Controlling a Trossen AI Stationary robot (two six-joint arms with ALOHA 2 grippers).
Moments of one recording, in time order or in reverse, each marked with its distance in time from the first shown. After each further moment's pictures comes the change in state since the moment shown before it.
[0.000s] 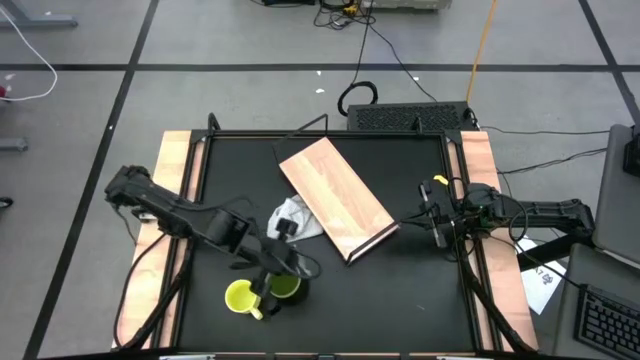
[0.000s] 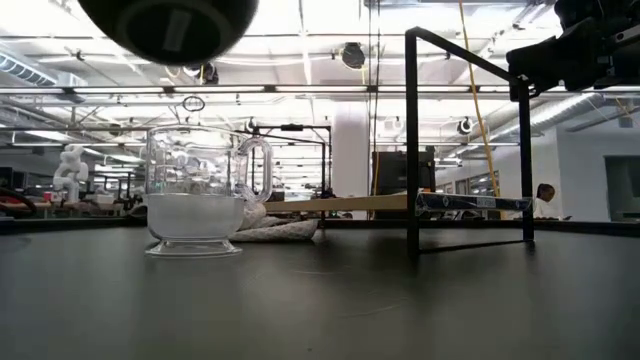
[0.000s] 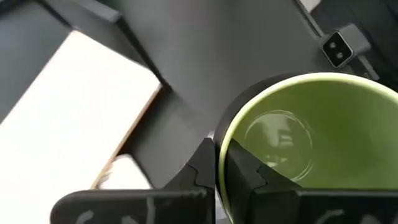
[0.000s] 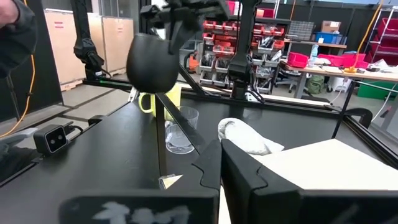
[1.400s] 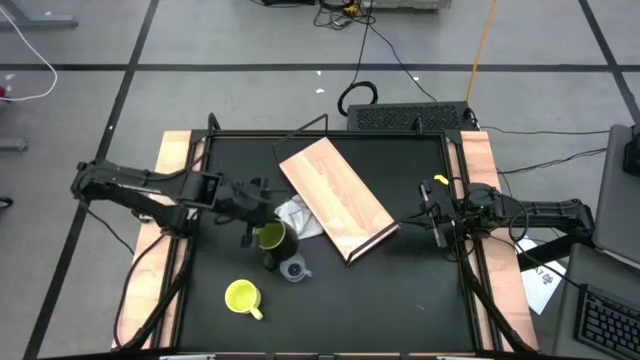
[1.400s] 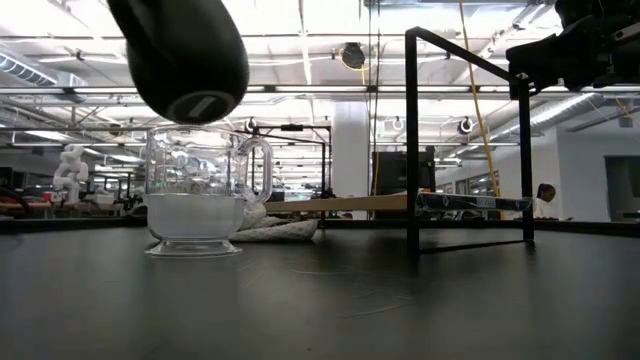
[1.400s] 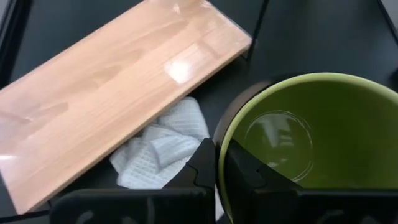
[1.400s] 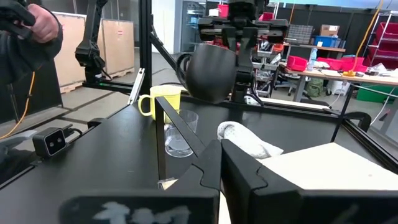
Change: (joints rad) left arm 0.324 -0.370 -0.407 0.142 0.071 -0.044; right arm 0.000 0.000 0.000 0.015 0.000 -0.002
